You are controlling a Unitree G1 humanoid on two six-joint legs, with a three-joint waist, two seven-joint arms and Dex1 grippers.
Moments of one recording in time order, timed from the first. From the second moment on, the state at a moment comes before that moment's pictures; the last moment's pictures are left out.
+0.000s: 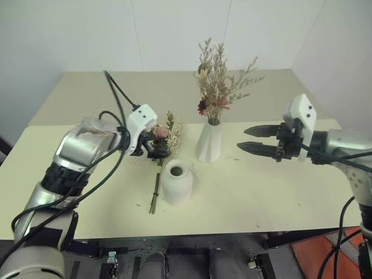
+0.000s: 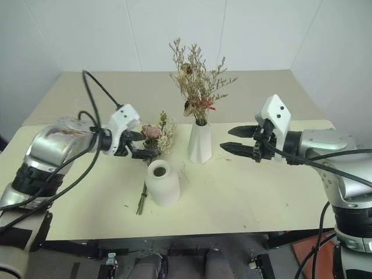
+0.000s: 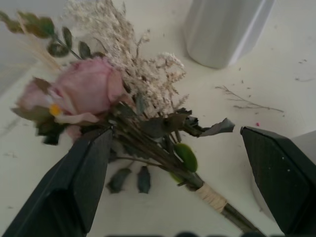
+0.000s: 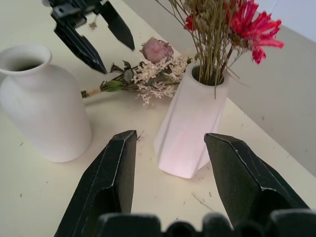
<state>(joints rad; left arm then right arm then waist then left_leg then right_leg) -0.92 0.71 -0.30 -0.03 -0.31 1.19 -0.89 -0.58 -0.90 -0.09 -0.29 0.57 0.72 0.99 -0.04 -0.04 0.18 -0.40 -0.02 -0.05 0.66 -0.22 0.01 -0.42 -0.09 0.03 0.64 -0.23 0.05</state>
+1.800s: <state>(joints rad) -0.93 0.40 0.29 -0.21 -0.80 0.93 -0.59 -0.52 -1.03 -0.16 -0.06 0.64 0.53 1.48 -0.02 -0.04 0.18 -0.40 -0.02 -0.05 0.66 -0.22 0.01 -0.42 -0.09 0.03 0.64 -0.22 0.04</state>
